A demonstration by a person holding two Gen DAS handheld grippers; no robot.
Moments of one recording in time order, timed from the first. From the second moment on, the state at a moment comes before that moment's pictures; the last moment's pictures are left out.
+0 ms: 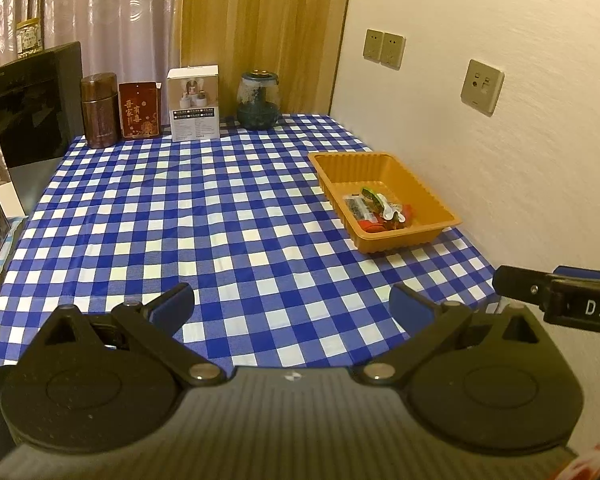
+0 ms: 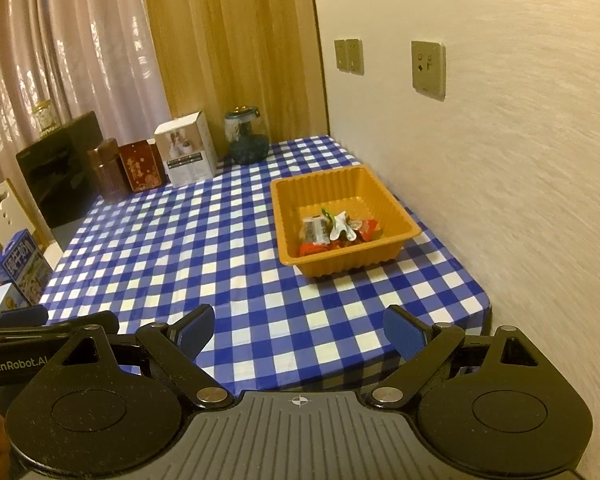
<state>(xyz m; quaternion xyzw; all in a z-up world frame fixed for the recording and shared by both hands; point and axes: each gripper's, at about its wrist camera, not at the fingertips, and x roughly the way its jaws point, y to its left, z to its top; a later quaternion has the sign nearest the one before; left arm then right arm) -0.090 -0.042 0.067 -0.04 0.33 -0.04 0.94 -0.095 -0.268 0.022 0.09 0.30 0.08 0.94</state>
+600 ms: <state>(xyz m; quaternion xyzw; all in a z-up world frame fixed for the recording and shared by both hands) -0.091 -0.042 0.066 -0.04 0.33 -0.04 0.94 -0.095 -0.269 0.020 0.08 0.31 0.08 0.94</state>
